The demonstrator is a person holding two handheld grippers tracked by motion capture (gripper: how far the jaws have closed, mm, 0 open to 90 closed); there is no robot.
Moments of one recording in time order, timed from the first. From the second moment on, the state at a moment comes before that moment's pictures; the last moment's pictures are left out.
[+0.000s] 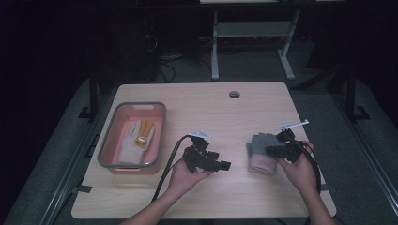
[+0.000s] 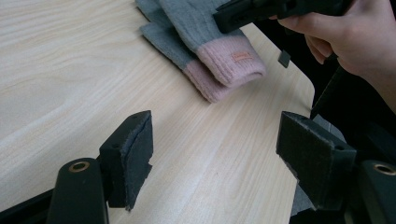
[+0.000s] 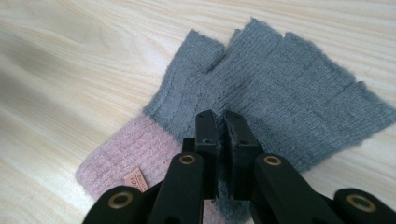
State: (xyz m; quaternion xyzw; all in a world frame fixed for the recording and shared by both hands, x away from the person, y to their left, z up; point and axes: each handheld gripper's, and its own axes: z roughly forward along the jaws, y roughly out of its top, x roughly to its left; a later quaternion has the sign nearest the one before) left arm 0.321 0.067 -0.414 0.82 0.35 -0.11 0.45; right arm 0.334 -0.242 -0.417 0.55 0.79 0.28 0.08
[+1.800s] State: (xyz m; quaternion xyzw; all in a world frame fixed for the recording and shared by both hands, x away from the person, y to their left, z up) left arm 0.346 -0.021 -0.442 0.81 0.37 -0.16 0.43; right arm 0.324 -0.285 -0.437 0.61 0.71 0.34 0.02
